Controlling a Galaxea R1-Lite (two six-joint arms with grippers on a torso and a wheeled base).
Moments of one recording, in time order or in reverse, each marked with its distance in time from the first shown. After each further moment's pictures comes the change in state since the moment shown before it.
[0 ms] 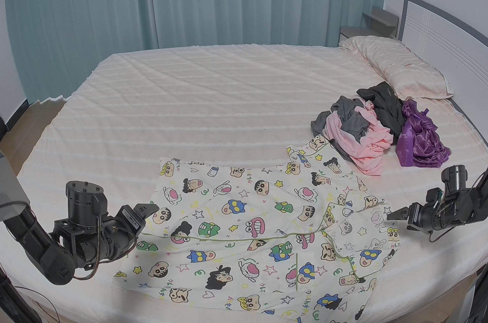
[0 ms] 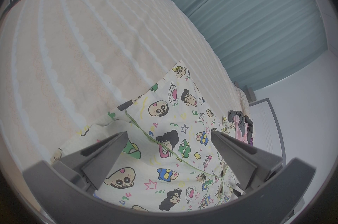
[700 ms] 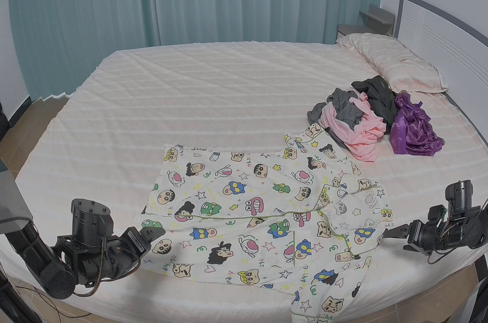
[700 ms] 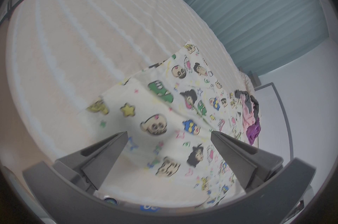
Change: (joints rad) left arm -0.070 -0.003 0.092 0.001 0.007 0.012; right arm 0.096 -0.175 0.254 -0.088 0.000 0.158
